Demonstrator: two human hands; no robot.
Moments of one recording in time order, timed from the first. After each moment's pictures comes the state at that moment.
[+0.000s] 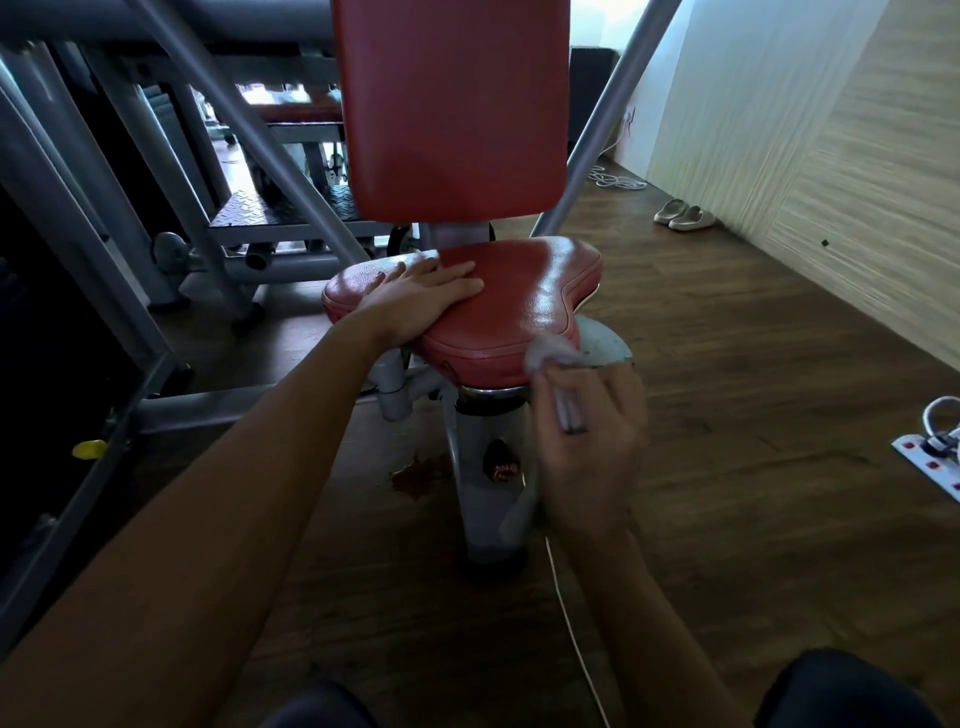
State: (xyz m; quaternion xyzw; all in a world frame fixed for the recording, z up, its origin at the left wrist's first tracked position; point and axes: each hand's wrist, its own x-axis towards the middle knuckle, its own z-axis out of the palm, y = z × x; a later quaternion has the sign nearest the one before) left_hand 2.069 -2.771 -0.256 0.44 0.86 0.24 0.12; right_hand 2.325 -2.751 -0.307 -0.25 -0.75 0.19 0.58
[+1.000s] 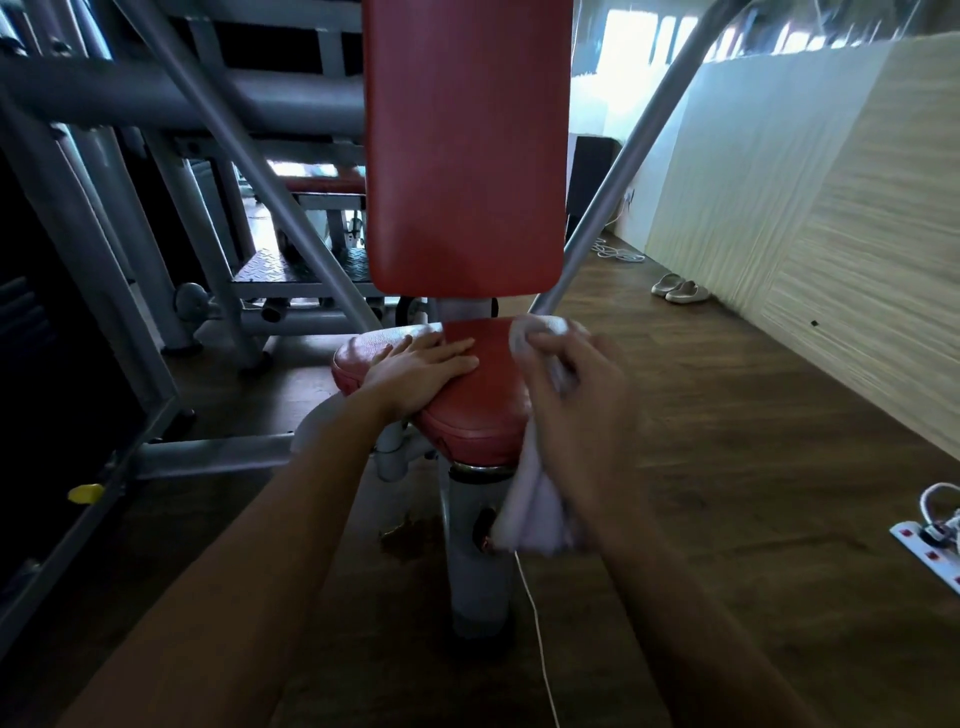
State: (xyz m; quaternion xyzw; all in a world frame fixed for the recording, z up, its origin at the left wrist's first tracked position) left_hand 2.092 -2.781 -0.239 0.44 0.86 0.25 0.11; right_hand 2.302 -2.719 -0.217 -0.21 -0.77 0.29 0.52
